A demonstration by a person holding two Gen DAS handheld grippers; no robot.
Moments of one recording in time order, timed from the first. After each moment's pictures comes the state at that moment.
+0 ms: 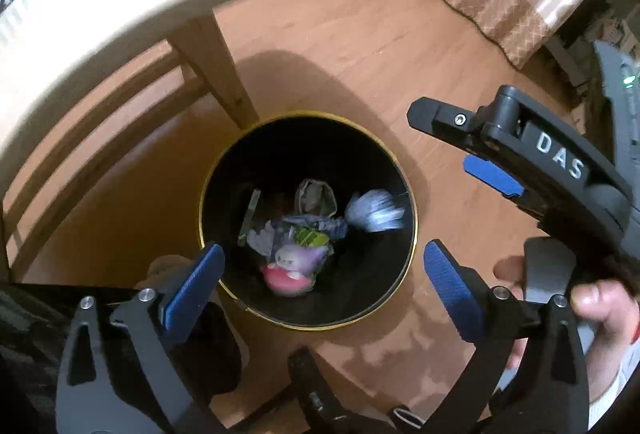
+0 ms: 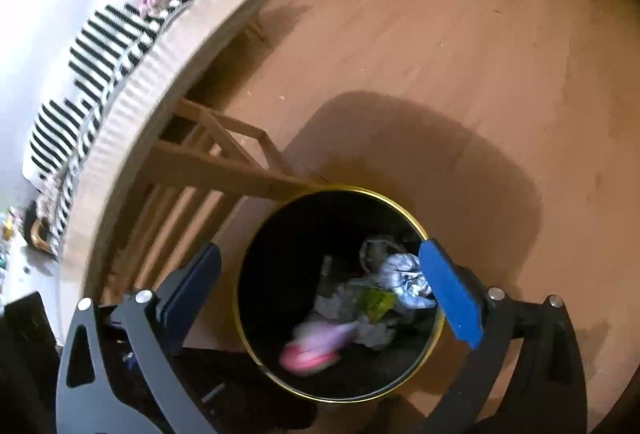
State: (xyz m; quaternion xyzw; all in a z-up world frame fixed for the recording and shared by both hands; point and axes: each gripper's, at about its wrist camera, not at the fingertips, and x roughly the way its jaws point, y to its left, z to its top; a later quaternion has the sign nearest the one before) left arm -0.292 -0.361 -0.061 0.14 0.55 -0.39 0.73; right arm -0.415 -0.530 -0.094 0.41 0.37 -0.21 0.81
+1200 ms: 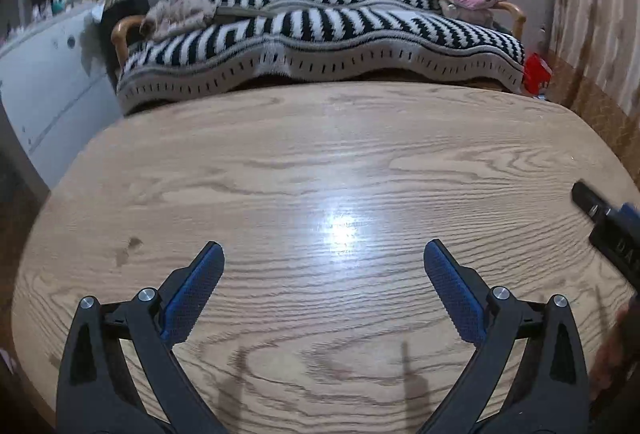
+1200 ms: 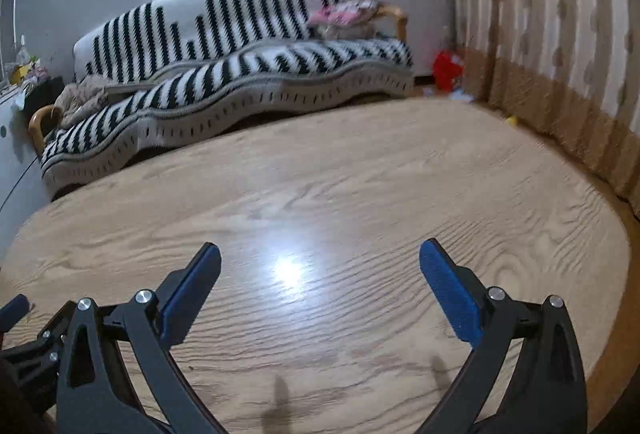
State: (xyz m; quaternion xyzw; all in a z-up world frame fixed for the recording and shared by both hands) left arm -0.009 -0.031 0.050 0.03 0.39 -0.03 0.92; right arm -0.051 -0.240 0.047 0.12 0.33 -0.15 0.93
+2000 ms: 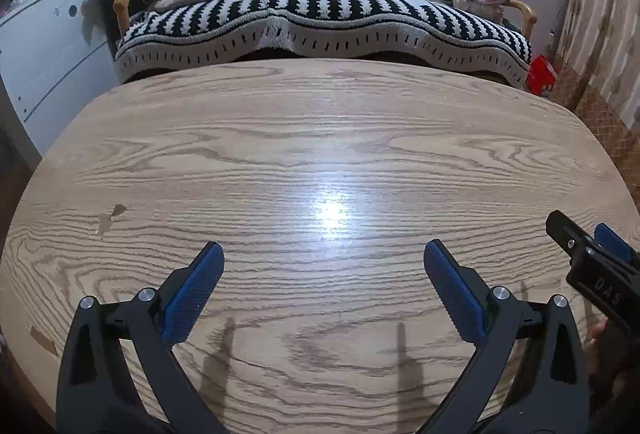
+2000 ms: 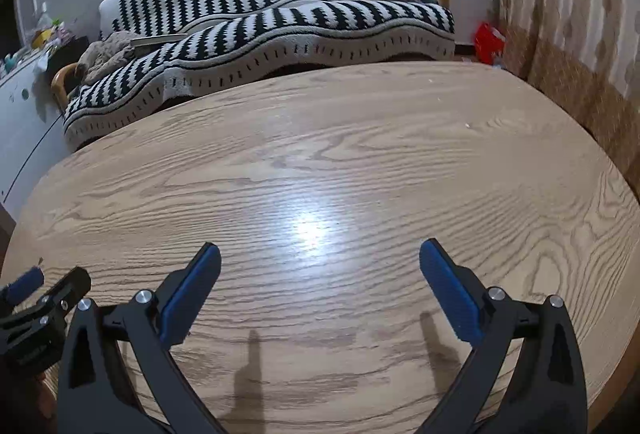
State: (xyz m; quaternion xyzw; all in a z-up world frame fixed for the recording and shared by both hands) left arm -0.005 -0.030 0.035 0.00 0.42 -0.02 0.91; right arm -0.053 -0.239 0.024 0.10 0.37 -0.10 0.92
